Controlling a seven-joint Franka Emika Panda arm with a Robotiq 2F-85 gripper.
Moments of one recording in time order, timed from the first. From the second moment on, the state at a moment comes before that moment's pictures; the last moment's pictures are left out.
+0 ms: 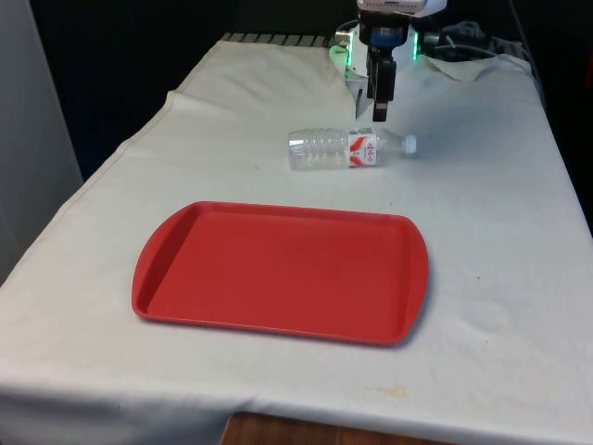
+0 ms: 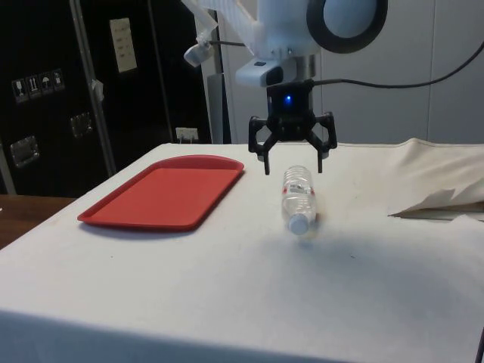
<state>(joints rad) 0.19 -0.06 -0.17 -2.71 -0.13 2.67 -1.64</state>
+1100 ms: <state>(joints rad) 0.19 0.02 -0.20 -2.66 -0.13 2.70 -1.69</state>
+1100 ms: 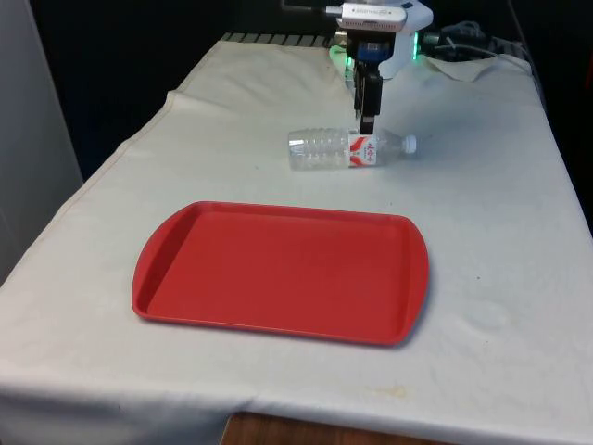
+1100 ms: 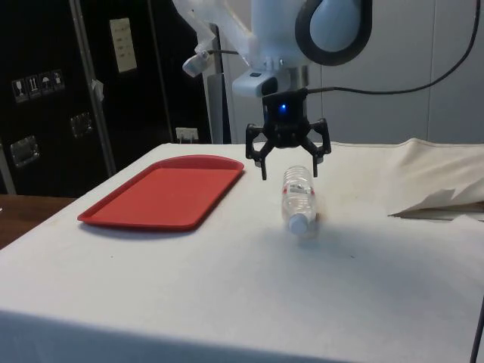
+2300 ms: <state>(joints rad) 0.20 0.03 -0.19 -2.66 -0.29 2.68 -1.56</state>
